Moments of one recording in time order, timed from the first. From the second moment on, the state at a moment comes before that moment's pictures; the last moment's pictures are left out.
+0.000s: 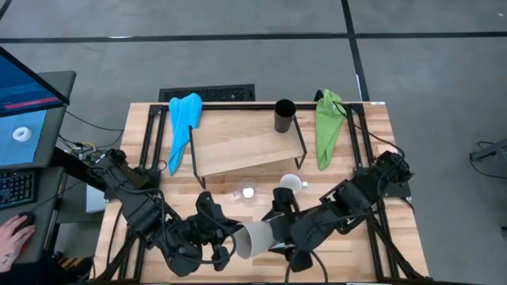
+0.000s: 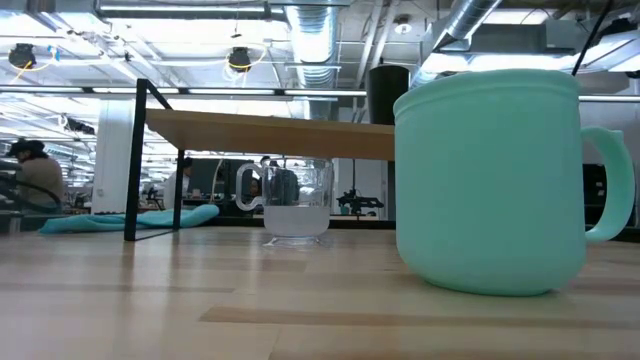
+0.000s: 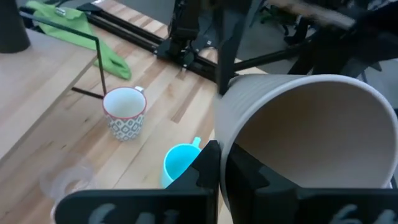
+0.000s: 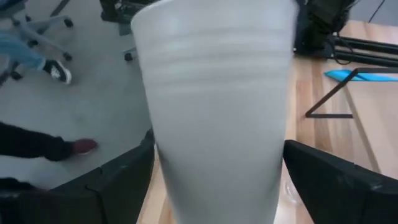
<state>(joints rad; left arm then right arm) -0.73 1.76 1.99 -0.95 -0.79 -0.92 0.61 1.94 2.32 -1.18 0.26 0.20</state>
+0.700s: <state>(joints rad) -0.70 1.76 1.99 -0.86 -0.82 -0.80 0.58 1.97 2.32 -1.13 0.19 0.22</state>
